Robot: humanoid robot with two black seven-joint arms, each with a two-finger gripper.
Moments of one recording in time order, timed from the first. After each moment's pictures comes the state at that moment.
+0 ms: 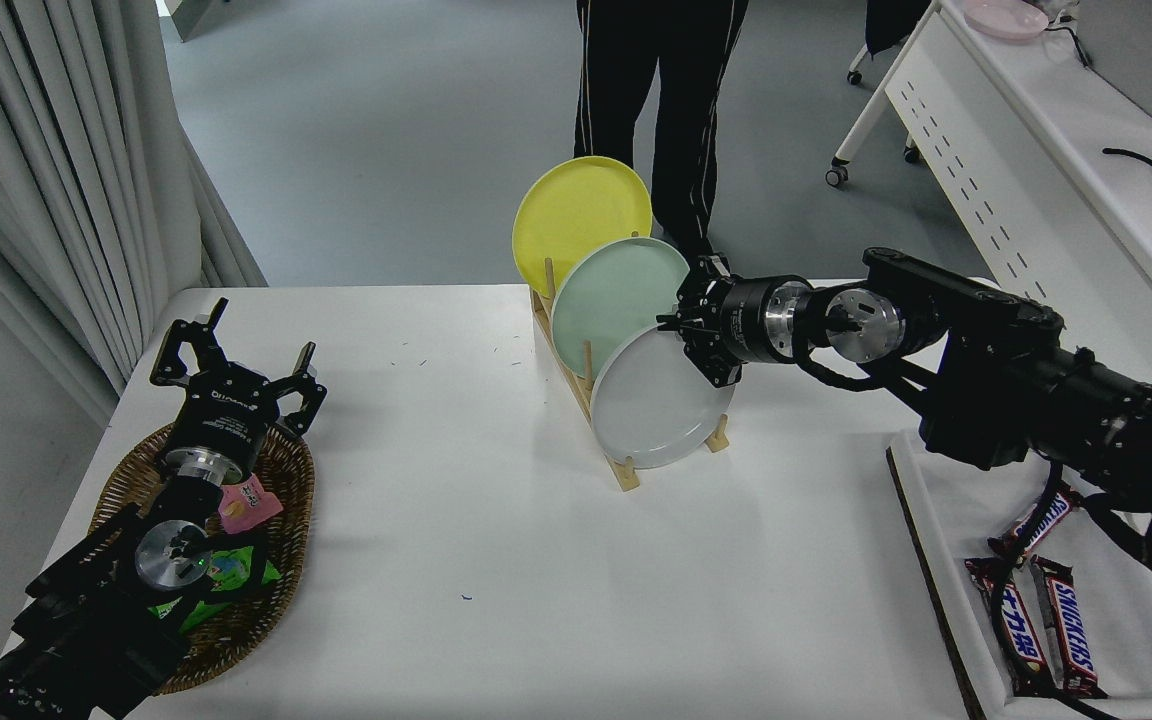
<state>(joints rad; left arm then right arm) -0.50 0.25 -1.08 -0.52 0.10 -0.57 -0.44 1.26 -0.18 0.13 0.65 0.21 0.05 -0.38</state>
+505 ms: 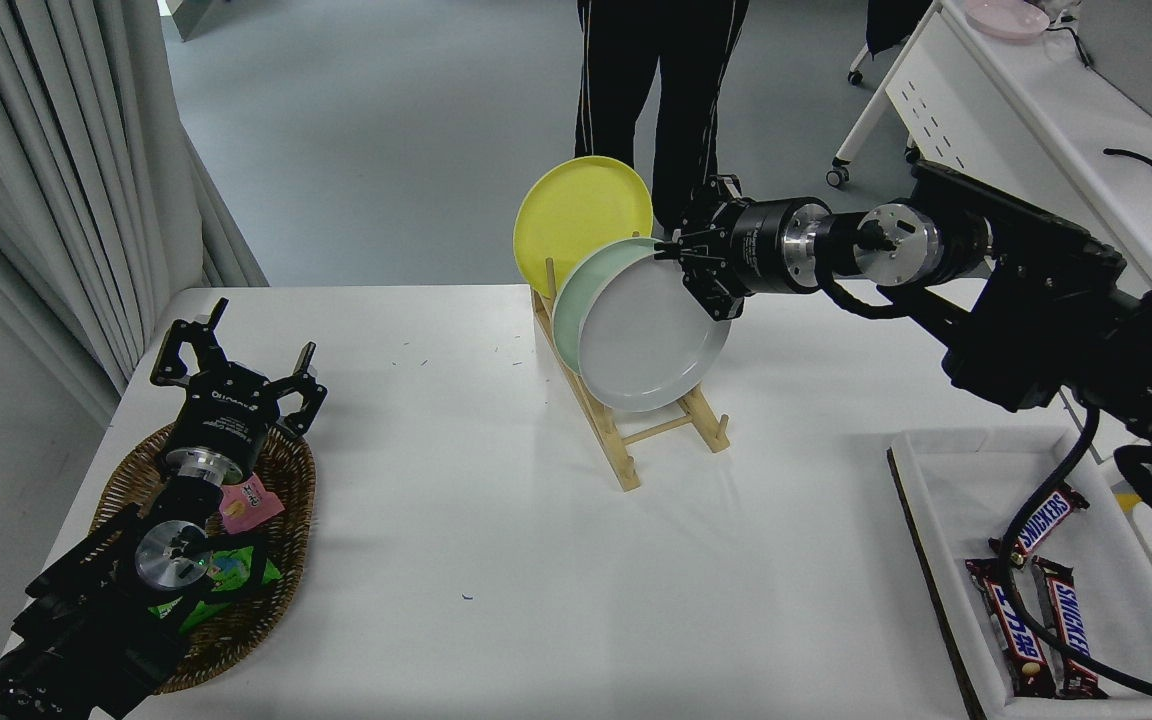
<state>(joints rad) -0.50 0.25 -1.08 -0.52 0.10 -0.57 -0.44 1.33 -0.27 0.26 0.77 0.30 0.01 -0.47</state>
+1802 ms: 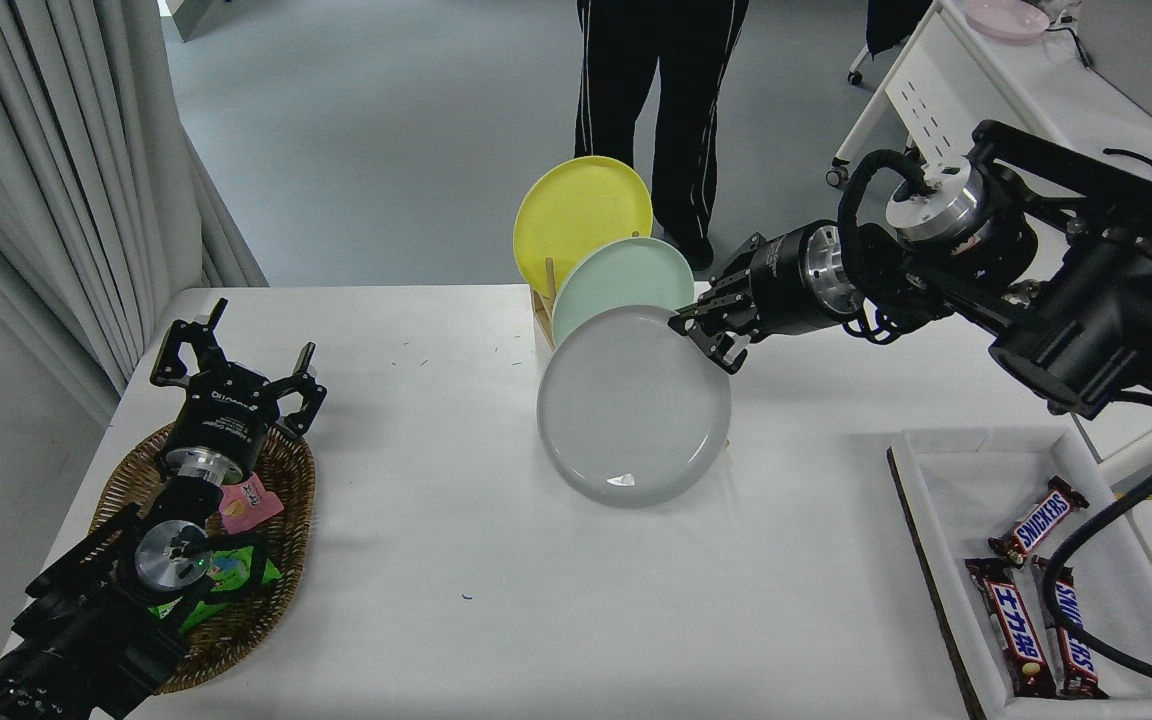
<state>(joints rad) -0.50 0.25 -1.08 -0.52 0.10 -0.57 -0.44 1.28 -0.40 0.31 1.06 0.85 -0.73 -0.57</state>
